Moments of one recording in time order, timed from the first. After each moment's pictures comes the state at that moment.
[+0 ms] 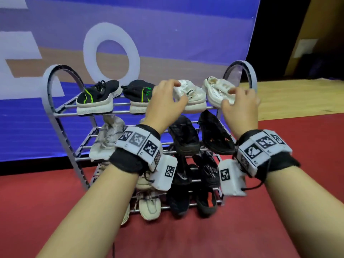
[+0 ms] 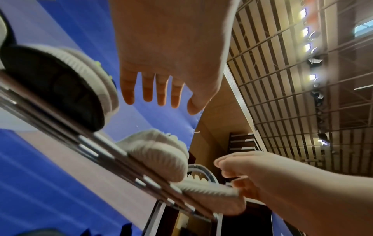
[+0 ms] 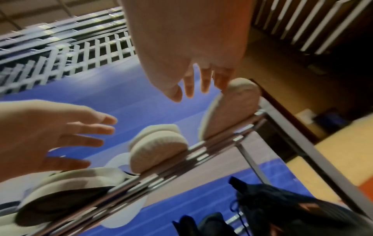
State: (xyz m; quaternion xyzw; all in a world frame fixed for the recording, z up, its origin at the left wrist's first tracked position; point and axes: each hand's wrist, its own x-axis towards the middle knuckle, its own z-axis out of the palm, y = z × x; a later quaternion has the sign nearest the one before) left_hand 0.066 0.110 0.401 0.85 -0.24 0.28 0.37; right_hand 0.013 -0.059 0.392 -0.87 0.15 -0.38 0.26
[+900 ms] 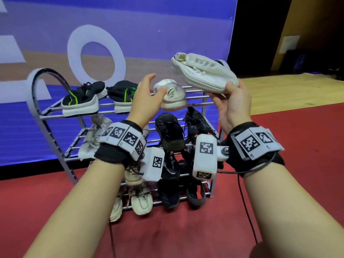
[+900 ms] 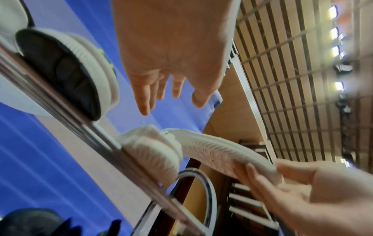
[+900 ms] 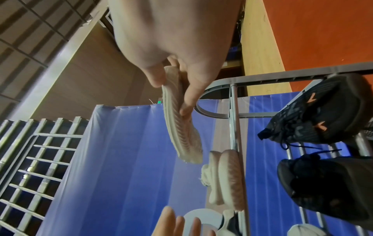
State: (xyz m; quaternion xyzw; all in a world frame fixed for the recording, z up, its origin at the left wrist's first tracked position) left_hand 0.052 0.099 0.411 0.81 -0.20 0.20 0.52; right_hand -0.014 -0.073 0.416 -0.41 0.03 -0.32 0.85
